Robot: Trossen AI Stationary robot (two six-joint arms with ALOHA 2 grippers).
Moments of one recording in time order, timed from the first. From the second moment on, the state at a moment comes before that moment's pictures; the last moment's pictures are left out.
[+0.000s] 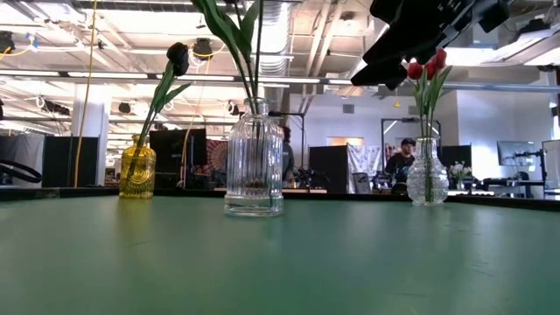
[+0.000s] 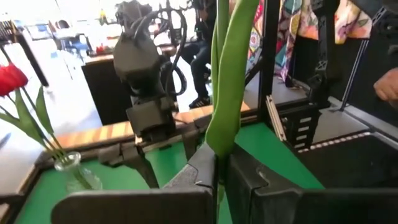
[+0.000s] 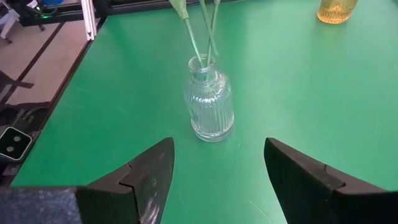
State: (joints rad) left arm -0.01 1.21 1.11 -0.04 0.20 0.11; right arm 0.03 1.18 0.76 -0.12 -0.10 0.12
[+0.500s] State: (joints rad) left arm -0.01 1.21 1.12 -0.06 0.22 0.08; right arm 0.03 1.18 0.76 -0.12 -0.10 0.10
